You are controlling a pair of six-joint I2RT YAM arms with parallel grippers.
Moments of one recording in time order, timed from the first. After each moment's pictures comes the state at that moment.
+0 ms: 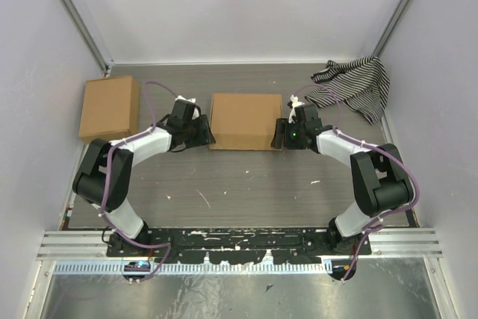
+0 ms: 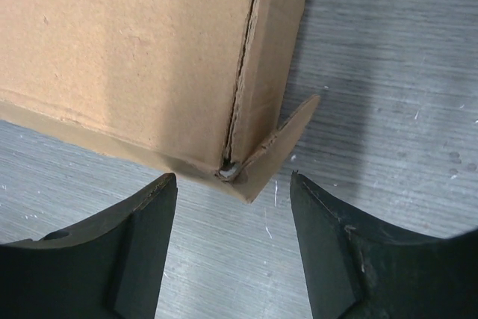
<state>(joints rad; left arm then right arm) -0.43 1.68 0.96 -0.16 0.12 -0.57 0.30 1.58 0.85 -0.15 -0.20 0.31</state>
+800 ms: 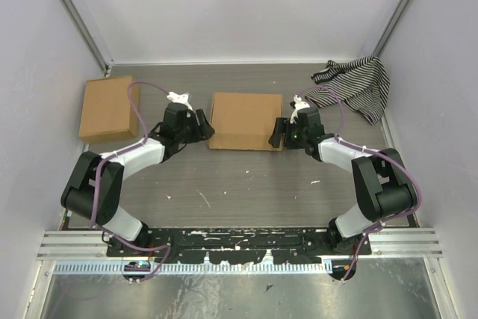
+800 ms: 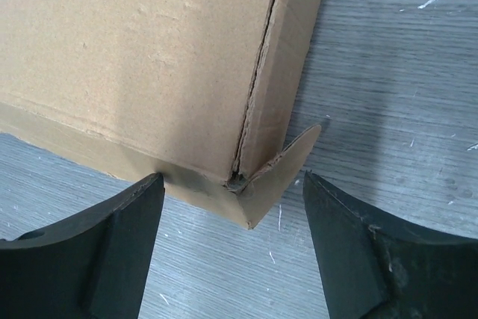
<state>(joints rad) -0.43 1.55 0.81 0.13 0.05 -0.55 0.30 1.54 0.74 0.07 -0.19 0.33</state>
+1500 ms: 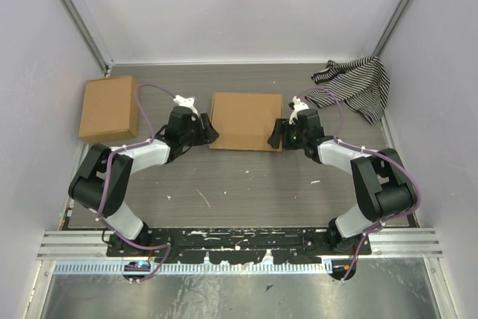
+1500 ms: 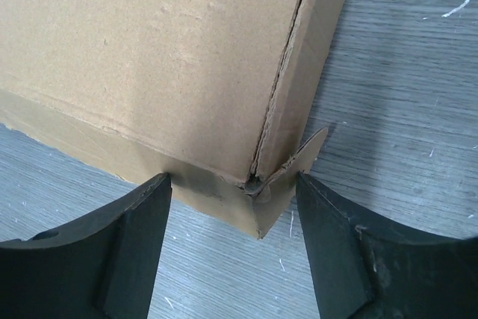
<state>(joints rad) -0.45 1.63 0.78 0.25 0.08 -0.54 0.31 1.54 0.71 0.15 -0.21 0.33</state>
